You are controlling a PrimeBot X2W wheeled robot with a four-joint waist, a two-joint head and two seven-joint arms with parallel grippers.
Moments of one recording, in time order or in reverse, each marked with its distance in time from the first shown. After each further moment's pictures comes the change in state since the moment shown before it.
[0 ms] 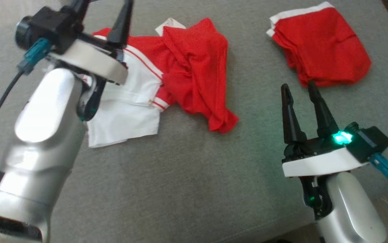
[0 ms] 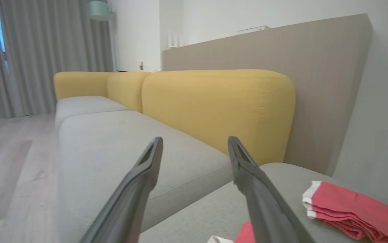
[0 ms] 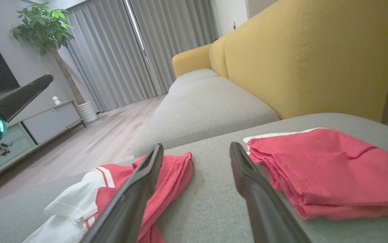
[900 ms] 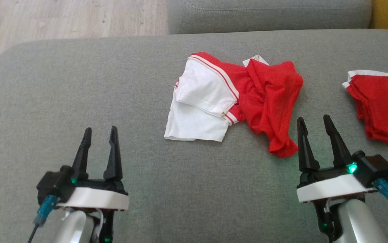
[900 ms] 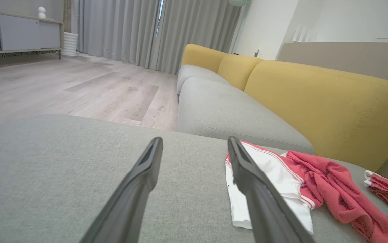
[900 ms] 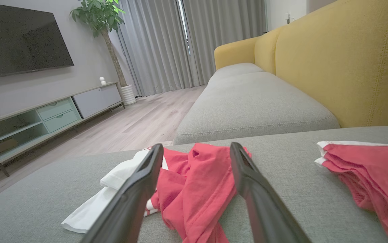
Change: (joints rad) left arm 0.749 -0.081 0.233 -0.260 -0.018 0.087 -0.096; right arm 0.130 0.001 -0.115 0.057 -0.109 0.000 0.000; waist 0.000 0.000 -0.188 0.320
